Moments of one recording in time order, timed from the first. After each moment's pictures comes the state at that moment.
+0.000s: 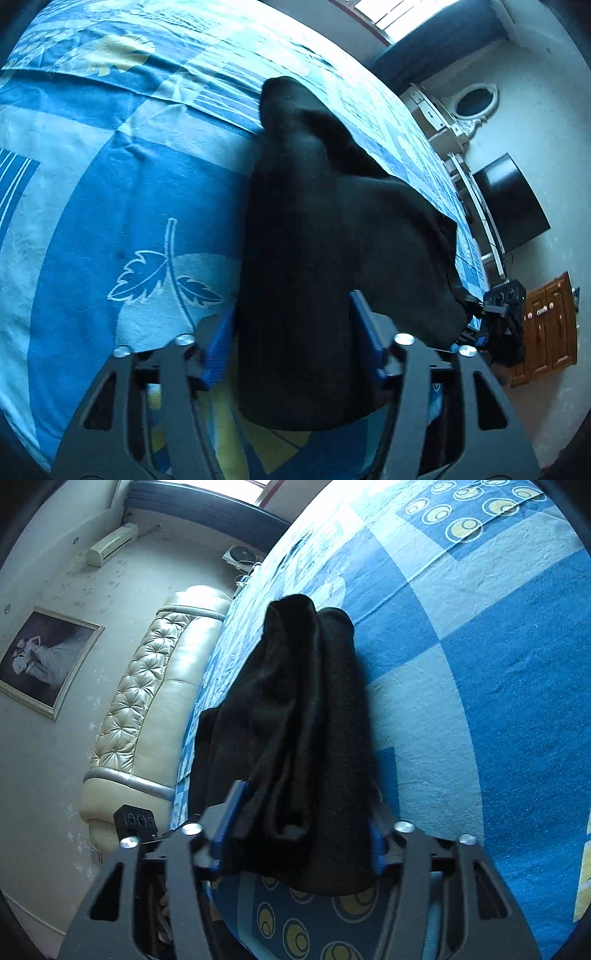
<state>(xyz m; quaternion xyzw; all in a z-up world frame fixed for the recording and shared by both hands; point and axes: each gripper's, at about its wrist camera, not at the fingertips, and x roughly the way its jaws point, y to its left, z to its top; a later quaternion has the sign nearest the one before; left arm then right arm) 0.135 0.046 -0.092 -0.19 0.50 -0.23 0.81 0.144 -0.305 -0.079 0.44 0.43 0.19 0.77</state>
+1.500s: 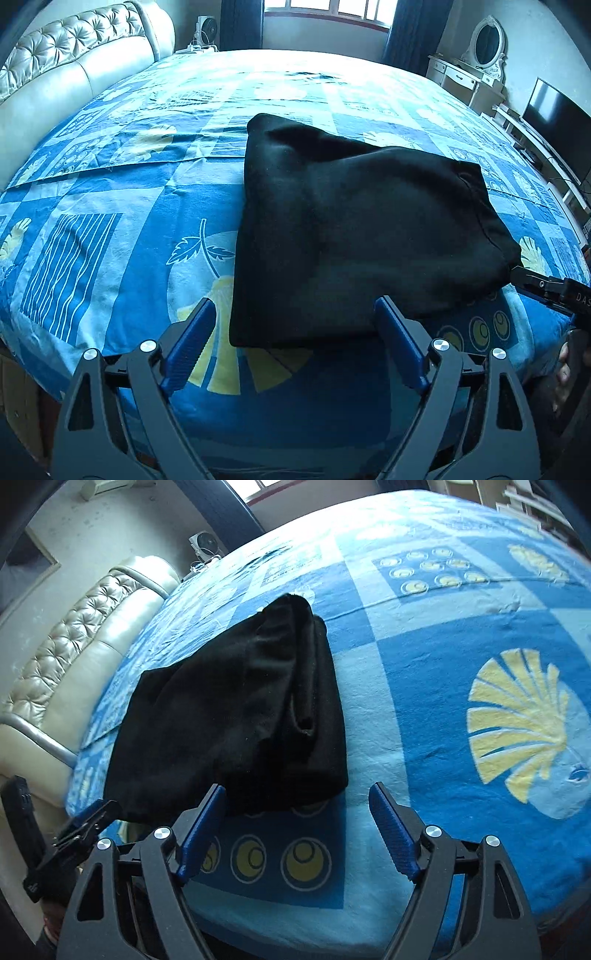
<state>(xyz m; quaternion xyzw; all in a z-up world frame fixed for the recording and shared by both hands) 0.050 -0.010 -0.049 0.02 0.45 -0.10 0.89 0.065 -0.266 -0.025 0.22 0.46 0.03 0.86</state>
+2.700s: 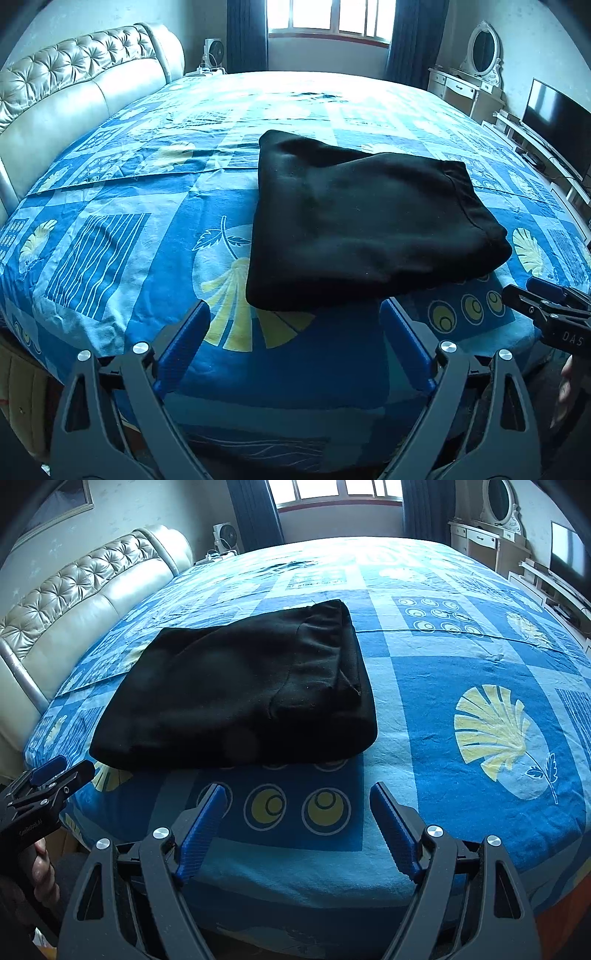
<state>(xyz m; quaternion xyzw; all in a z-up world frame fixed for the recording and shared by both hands) 0.000 -0.008 -0.037 0.03 0.41 -0.08 0.91 0.025 -0.211 -0.004 0.11 0.44 0.00 0.89</state>
